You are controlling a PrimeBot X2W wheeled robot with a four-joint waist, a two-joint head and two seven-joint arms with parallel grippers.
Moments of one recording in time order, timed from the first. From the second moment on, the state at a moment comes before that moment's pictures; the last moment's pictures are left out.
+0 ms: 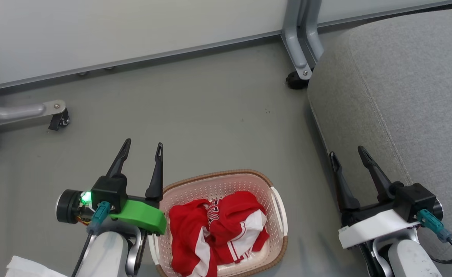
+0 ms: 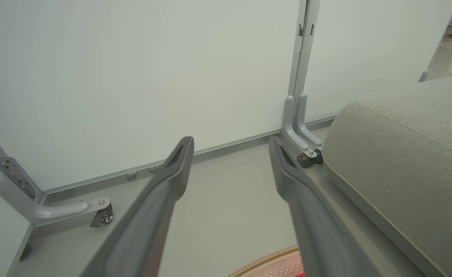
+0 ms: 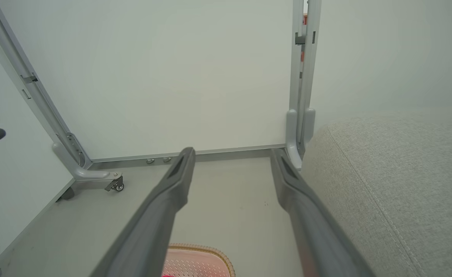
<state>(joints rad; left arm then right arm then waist) -0.24 0.08 -0.21 0.32 -0.12 -0.04 -0.26 -0.10 -0.05 0.08 0.09 0.20 0.13 -0.26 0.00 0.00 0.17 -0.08</state>
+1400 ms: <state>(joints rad) -0.60 0.14 -0.41 0.85 -0.05 -0.12 -0.26 -0.31 -0.05 0.19 -0.04 0.31 0.13 -0.26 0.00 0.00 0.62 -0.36</state>
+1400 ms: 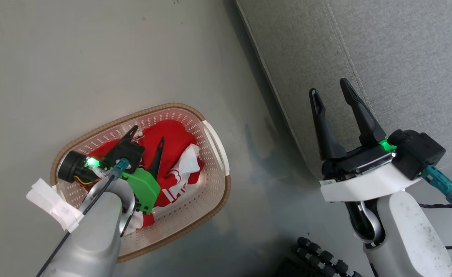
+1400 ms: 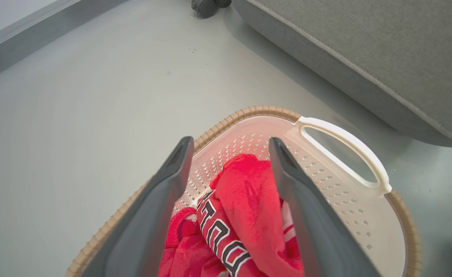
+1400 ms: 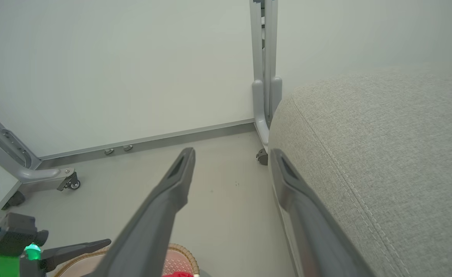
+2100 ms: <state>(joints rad) -0.74 0.15 -0.54 1.19 -0.04 -0.13 -0.25 -0.35 -0.05 0.21 -0.06 0.36 0.13 -0.26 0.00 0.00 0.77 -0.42</state>
